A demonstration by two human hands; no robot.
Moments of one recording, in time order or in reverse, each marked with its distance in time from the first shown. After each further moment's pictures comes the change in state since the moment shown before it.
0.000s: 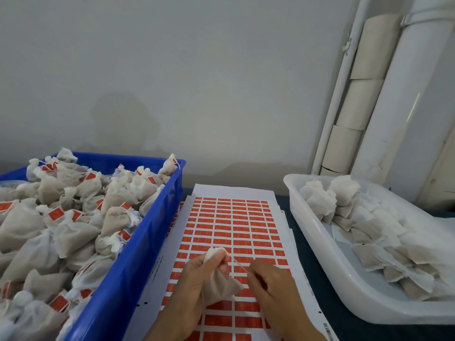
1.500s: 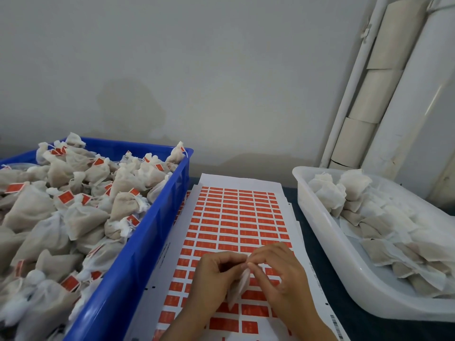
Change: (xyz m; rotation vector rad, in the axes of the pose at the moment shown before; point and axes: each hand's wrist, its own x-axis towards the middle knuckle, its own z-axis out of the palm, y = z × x) left_hand -0.003 -0.019 0.006 0.635 0.008 0.347; right_hand -0.001 0.000 0.002 0.056 0.457 -0.448
